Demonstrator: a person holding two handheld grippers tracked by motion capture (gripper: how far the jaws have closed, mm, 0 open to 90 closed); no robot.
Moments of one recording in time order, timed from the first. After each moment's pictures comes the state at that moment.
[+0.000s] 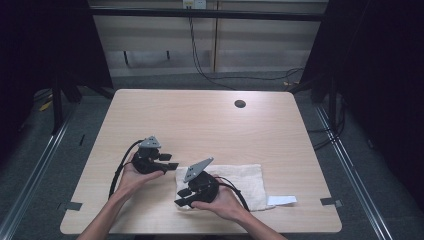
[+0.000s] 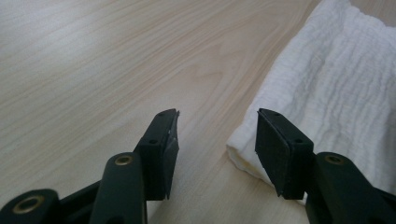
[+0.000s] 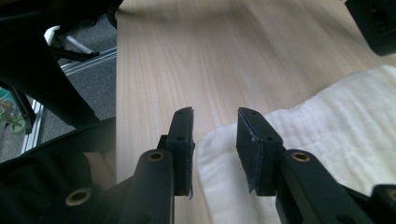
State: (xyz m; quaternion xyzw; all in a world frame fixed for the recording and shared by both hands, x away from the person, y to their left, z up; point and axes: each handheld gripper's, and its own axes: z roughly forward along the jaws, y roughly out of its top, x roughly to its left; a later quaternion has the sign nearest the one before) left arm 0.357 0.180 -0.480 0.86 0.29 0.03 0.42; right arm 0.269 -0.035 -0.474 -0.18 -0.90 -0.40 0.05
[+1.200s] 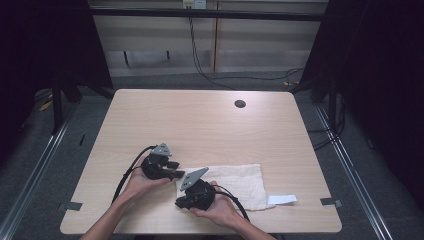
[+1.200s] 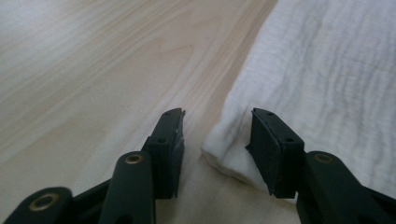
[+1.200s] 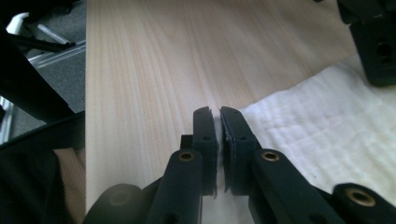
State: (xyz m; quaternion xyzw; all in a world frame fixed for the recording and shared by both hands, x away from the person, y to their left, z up) left arm 0.351 0.154 -0.499 0.89 0.25 0.03 0.38; right arm 0.258 -0.025 -0.497 -0.20 -0.90 -0.38 0.02
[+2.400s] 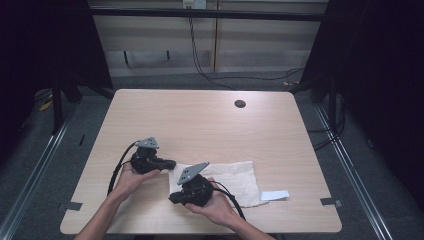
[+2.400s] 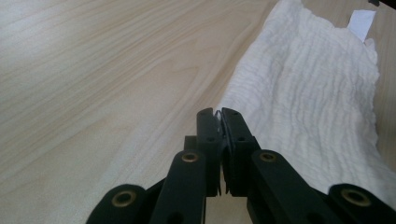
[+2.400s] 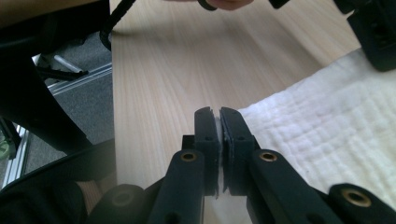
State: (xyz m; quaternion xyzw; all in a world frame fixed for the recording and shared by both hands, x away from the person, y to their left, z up) left arm 0.359 0.186 -0.480 0.86 0.28 -0.02 0.43; right arm 0.258 -0.019 -0.471 -0.21 -0.88 -0.42 0.02
